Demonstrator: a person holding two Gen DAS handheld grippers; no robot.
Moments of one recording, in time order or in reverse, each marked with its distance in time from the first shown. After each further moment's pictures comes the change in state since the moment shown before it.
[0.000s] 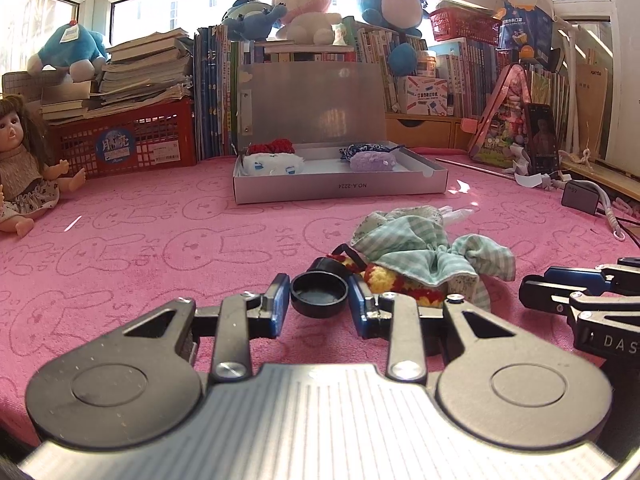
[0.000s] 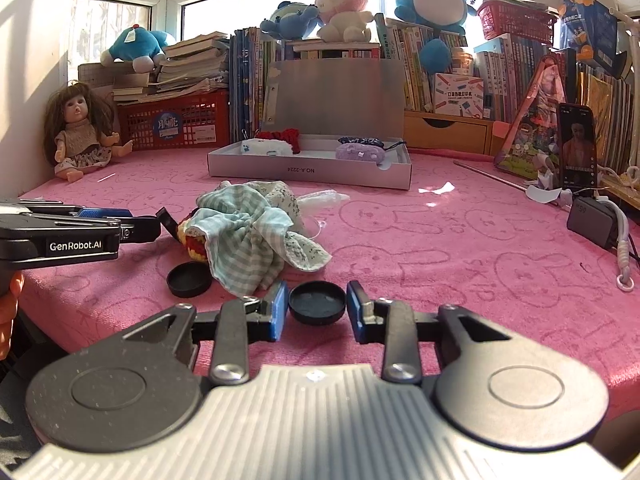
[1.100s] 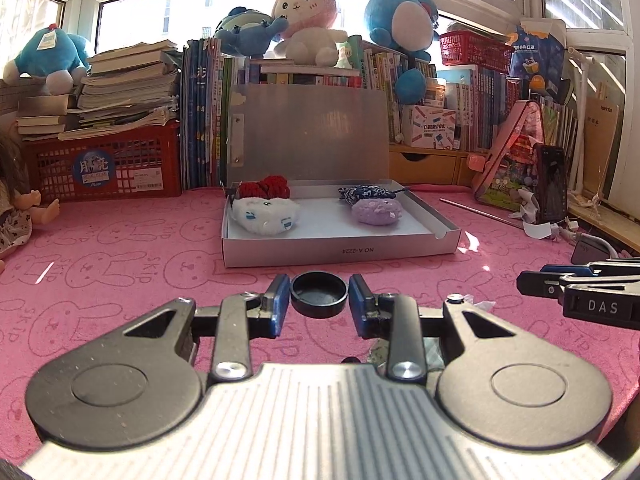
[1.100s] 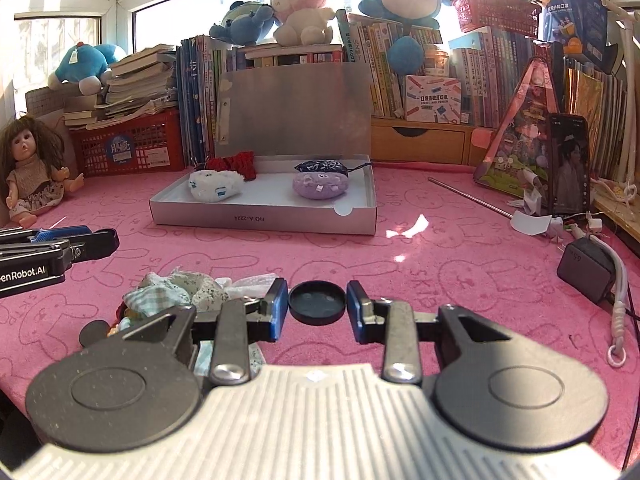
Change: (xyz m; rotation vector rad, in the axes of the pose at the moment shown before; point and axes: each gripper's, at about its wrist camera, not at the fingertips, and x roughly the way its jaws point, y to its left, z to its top) left arm 0.058 0.025 0.082 -0.049 -0.014 -0.050; right arm 0.057 -0.039 0.080 0.069 0.050 -0.072
